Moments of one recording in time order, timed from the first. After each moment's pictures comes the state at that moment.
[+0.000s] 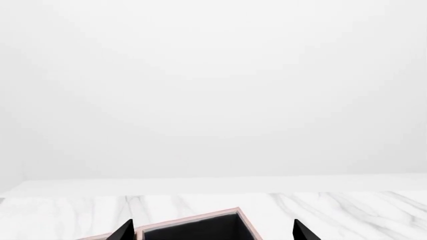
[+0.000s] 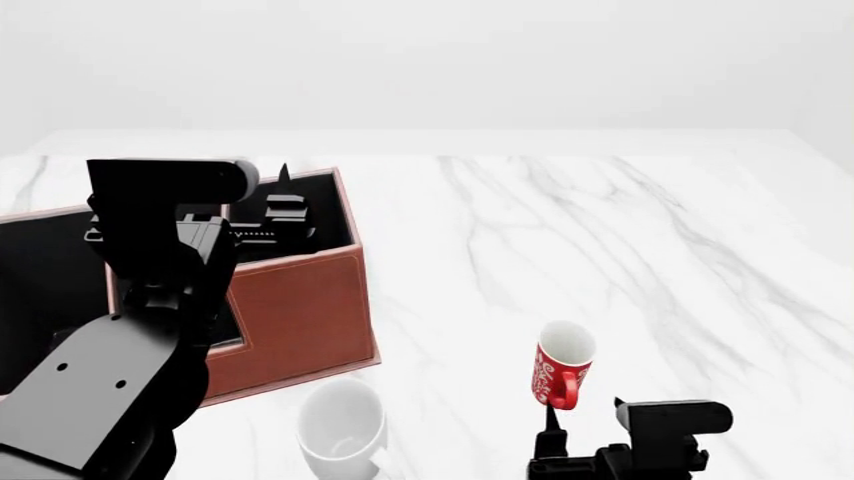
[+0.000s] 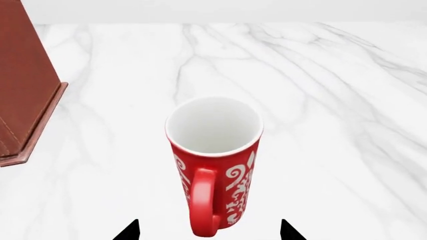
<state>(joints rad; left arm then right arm) -0.60 -0.25 0.02 0.58 -0.41 -1.01 -0.26 -0.05 0.28 -0.05 -0.28 0.33 0.52 0.07</state>
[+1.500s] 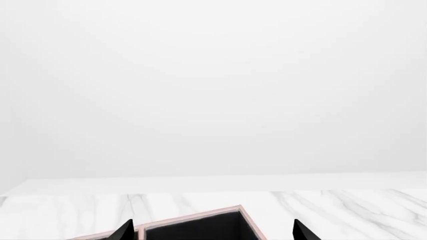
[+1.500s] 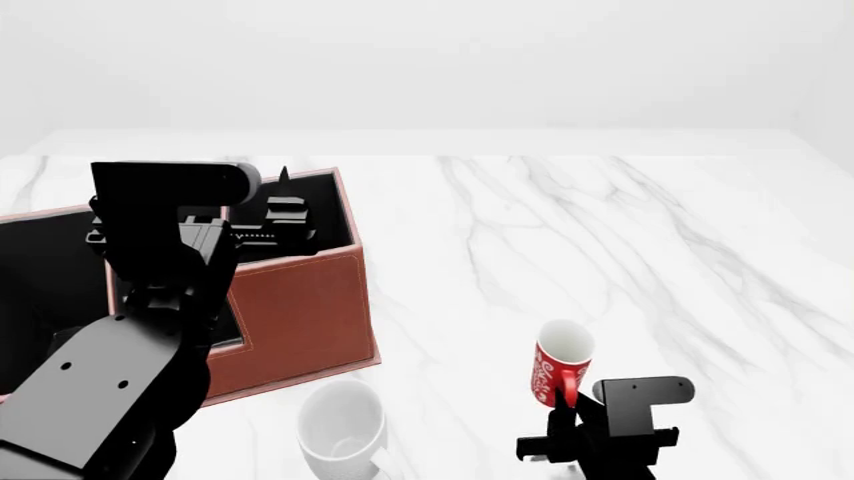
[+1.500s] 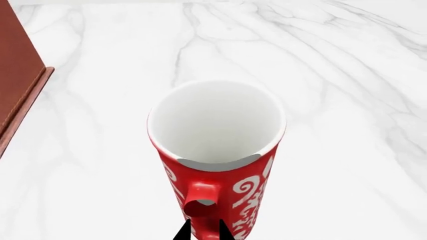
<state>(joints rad) -0.60 -0.27 0.04 0.56 -0.43 -0.98 -0.28 0.12 0.27 -0.12 -0.01 0.33 0.47 0.05</state>
